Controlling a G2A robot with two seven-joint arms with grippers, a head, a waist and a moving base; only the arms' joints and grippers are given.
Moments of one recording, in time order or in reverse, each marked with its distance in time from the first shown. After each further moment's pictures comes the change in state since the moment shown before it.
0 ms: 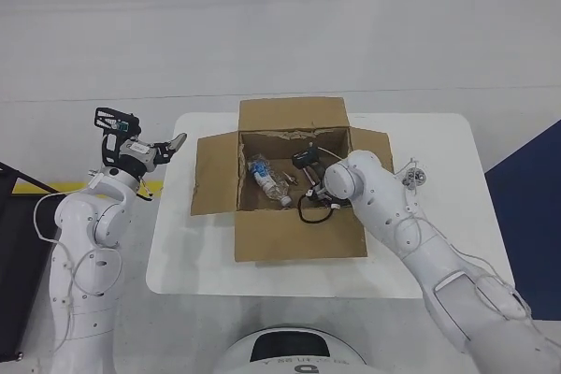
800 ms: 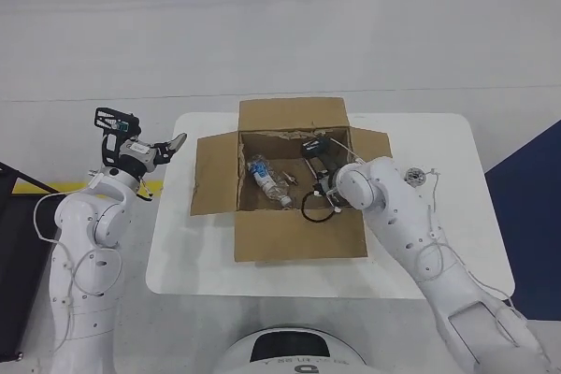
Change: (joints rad) left arm 0.000 0.000 0.000 0.000 0.000 0.000 0.000; right arm -0.230 0.084 0.224 -0.437 -0.132 0.023 -0.011
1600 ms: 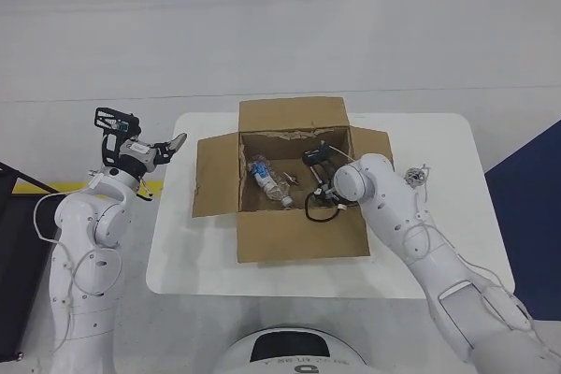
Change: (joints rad) left arm 0.000 0.000 0.000 0.000 0.000 0.000 0.000; right arm 0.163 -0.059 -0.122 0.367 0.084 -0.012 0.004
